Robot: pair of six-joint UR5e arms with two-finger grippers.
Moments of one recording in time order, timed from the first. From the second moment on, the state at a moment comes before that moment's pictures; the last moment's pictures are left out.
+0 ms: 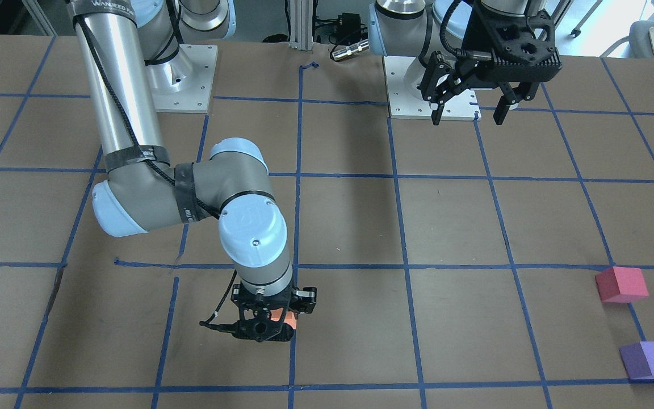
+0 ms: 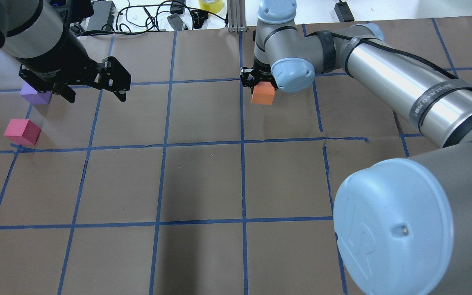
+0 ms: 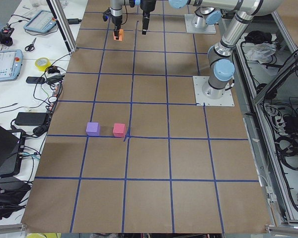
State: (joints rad) left arm -1.59 -1.45 -1.61 -1.51 1.62 -0.01; right arm 1.87 -0.90 1.33 -2.11 -1.53 0.37
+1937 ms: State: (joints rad) left arm -1.58 -1.48 -1.61 -1.47 1.61 -0.02; right arm 1.81 -1.08 1.30 -1.82 -1.53 0.34
